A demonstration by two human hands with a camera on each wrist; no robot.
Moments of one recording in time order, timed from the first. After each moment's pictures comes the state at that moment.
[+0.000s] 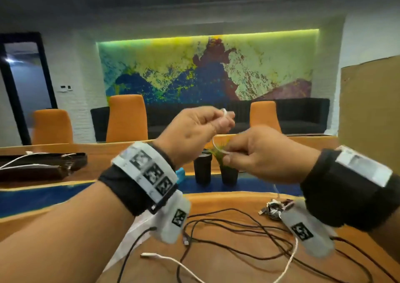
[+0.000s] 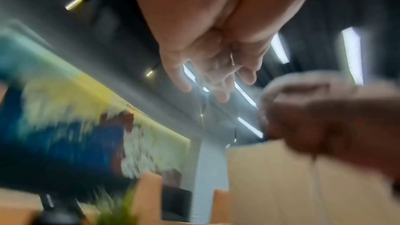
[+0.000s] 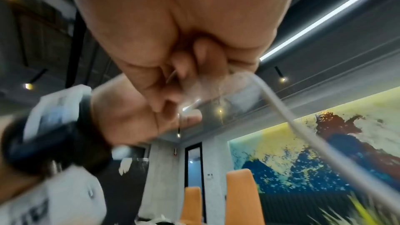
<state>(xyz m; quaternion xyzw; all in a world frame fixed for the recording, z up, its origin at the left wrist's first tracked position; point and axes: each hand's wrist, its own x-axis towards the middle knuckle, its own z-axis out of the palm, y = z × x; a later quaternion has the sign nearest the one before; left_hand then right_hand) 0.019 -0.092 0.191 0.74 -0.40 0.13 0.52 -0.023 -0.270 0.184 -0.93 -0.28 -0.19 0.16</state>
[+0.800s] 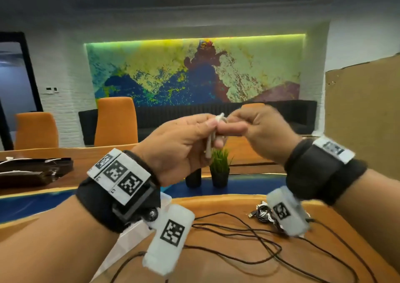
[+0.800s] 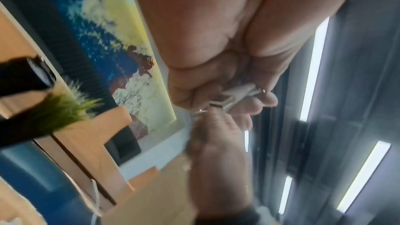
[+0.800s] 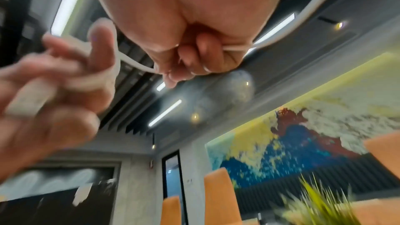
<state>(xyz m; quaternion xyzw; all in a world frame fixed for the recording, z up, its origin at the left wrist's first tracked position) 0.004 -0.094 0.192 0.60 -0.40 -0.15 0.67 0.005 -0.297 0.195 -0.85 -0.23 -0.33 0.33</state>
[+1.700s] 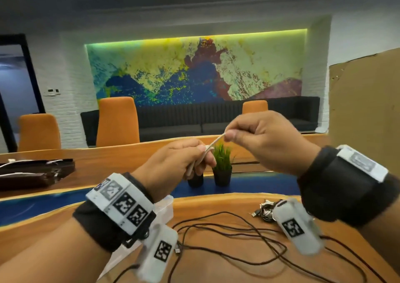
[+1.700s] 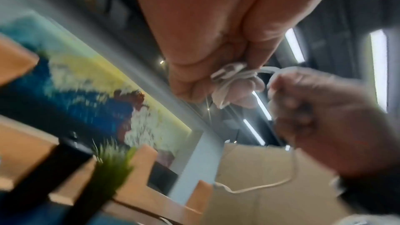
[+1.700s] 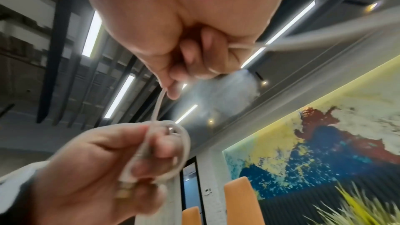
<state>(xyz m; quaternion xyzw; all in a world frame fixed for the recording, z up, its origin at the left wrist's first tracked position) 0.028 -0.083 0.153 0.76 -0.34 -0.01 0.55 -0.011 -0.296 0.184 -0.86 -0.28 -0.32 0.29</state>
